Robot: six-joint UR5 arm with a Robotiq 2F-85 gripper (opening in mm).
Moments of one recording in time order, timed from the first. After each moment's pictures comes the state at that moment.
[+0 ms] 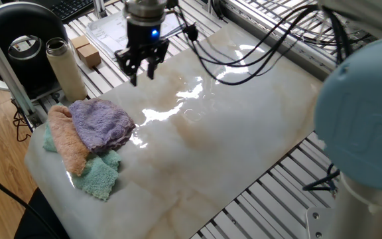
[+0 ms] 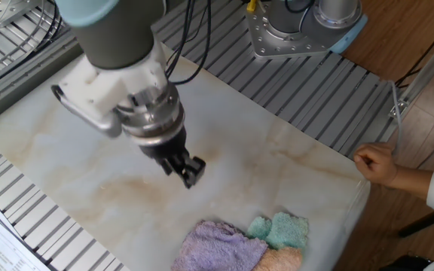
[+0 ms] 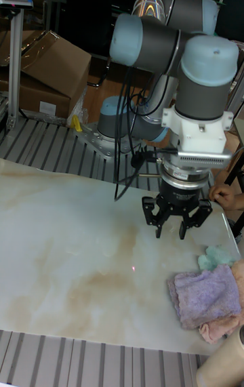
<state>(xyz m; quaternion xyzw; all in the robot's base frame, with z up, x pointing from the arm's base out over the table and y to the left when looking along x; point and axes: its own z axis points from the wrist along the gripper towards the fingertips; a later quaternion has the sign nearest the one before) 0.630 0.146 0.142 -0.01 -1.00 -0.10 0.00</state>
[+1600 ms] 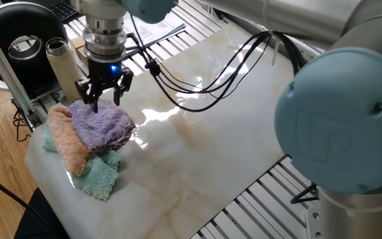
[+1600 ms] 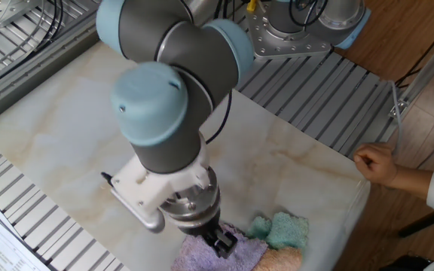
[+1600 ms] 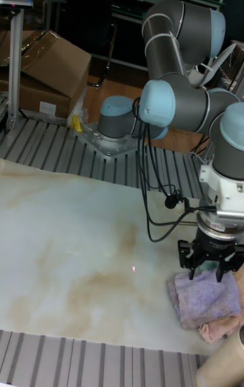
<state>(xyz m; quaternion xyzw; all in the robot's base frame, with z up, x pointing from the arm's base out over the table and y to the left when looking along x) 0.660 0.238 0.081 -0.04 -0.99 -0.11 0.00</state>
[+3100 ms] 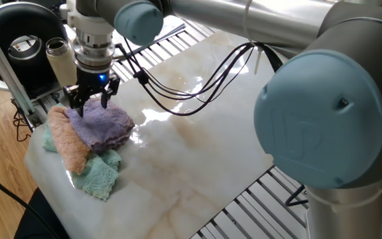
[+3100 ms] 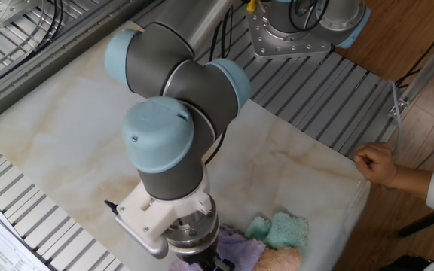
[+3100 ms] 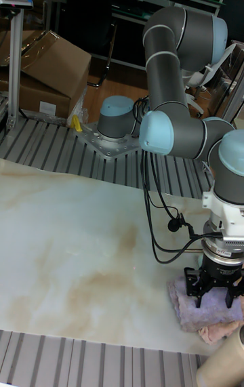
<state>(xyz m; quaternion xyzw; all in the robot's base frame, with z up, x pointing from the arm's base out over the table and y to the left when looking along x) 0.699 0.259 0.047 -0.02 -0.99 -0.13 -0.05</state>
